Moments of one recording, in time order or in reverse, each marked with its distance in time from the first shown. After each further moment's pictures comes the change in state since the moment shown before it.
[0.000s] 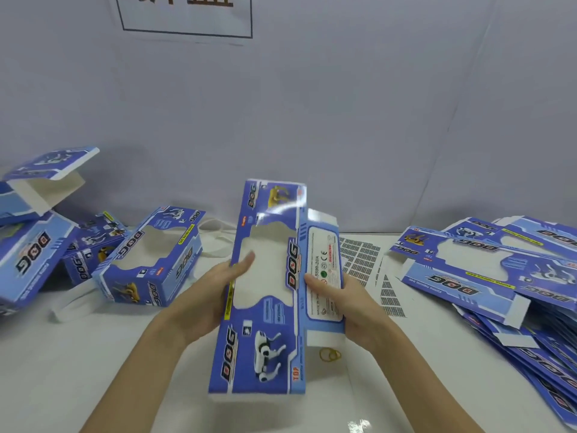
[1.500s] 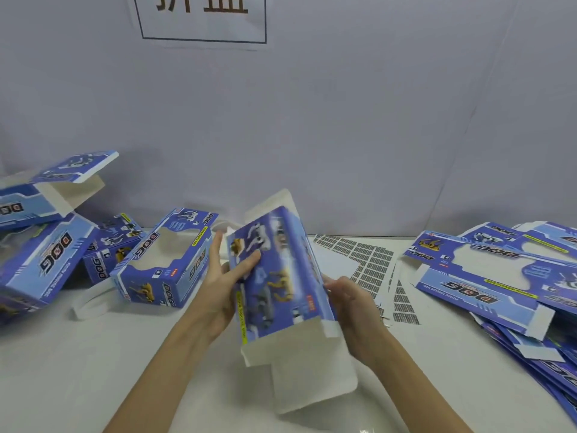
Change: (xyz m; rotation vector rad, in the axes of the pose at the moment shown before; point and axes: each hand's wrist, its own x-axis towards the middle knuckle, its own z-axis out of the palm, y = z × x) left_hand 0.031 -0.019 -0.011 -0.114 0.272 0.383; right_hand 0.000 0.007 0.016 0.284 -0.231 0.052
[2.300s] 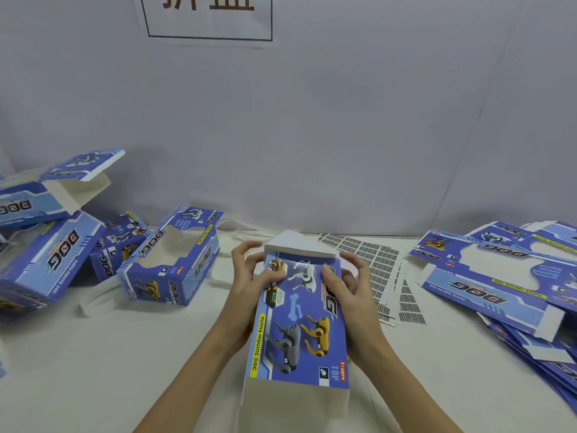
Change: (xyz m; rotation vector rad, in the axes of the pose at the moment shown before) left_hand -0.011 -0.021 0.017 0.063 -0.092 0.038; right_hand 0.001 0.013 0.017 -0.080 0.302 -0.390
